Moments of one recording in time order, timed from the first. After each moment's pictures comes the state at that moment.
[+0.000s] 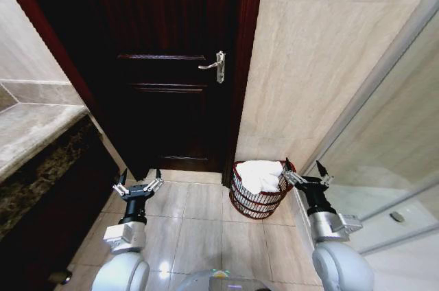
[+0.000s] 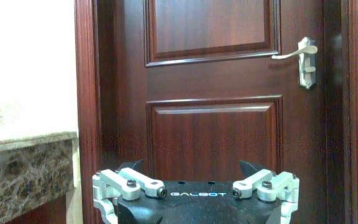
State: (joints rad) left arm 1.80 -1.51 -0.58 -2.41 -0.02 0.00 -0.22; right arm -1.65 1.44 0.64 2.38 0.20 -0.12 0.07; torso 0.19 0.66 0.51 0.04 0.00
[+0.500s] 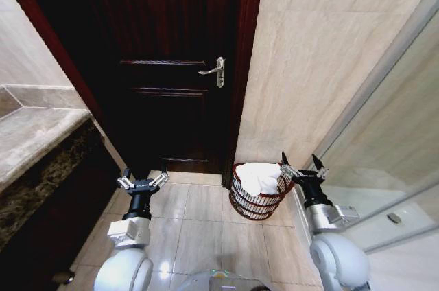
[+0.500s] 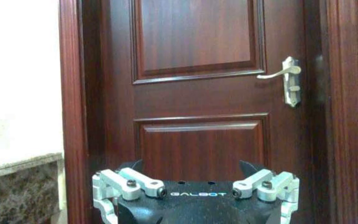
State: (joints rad) left arm 1.76 -1.48 -0.53 -2.45 0.01 0.06 -0.25; right arm -1.57 1.43 0.61 2.36 0.19 -0.16 0.07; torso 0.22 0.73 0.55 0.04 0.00
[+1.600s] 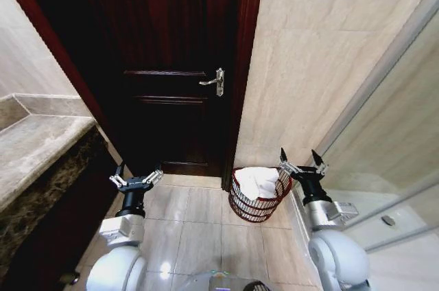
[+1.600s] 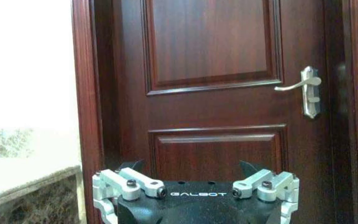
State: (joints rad) left arm 1.76 -1.46 -0.58 -2.45 -0.03 0.09 -0.26; right arm -1.56 1.42 0.61 2.38 0.17 -0.17 0.09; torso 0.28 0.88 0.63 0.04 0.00
